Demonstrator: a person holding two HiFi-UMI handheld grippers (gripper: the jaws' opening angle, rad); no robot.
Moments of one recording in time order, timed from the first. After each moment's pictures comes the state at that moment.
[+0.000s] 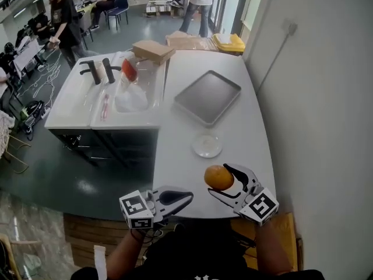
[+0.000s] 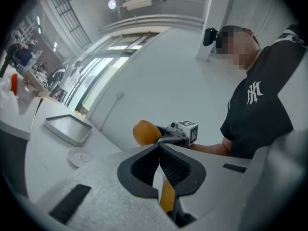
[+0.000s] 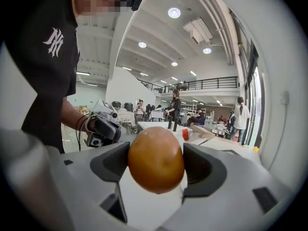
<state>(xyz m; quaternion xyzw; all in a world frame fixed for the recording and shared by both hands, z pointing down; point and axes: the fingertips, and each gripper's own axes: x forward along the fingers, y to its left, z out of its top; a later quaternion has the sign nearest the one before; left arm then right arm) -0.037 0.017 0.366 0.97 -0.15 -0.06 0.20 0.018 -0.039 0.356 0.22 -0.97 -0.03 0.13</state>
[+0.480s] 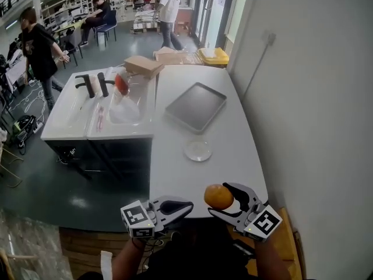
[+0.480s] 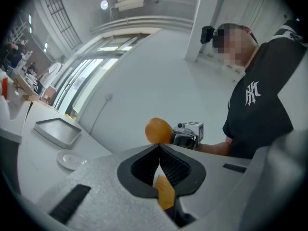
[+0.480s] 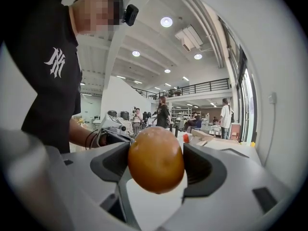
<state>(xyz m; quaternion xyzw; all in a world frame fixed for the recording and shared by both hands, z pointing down) -0.029 0.069 0.342 0.98 -0.12 -0.07 0.17 0.024 0.049 0.303 0.25 -0.97 -0.01 0.08</state>
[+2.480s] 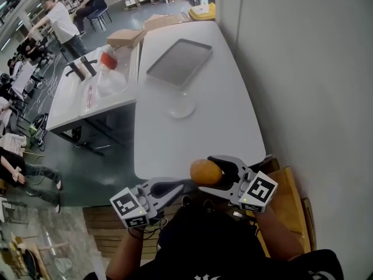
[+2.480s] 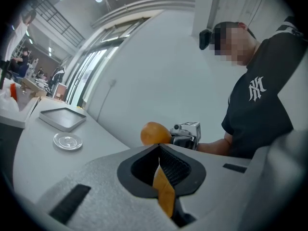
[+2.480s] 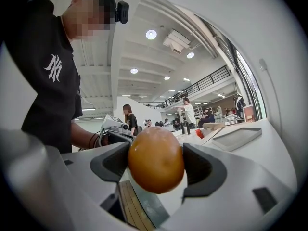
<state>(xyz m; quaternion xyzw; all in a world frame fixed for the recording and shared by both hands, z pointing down) 0.090 0.129 0.371 0.97 -0.18 0.03 0.18 0.137 0.100 0.365 0.17 -0.98 0.10 -0.01</state>
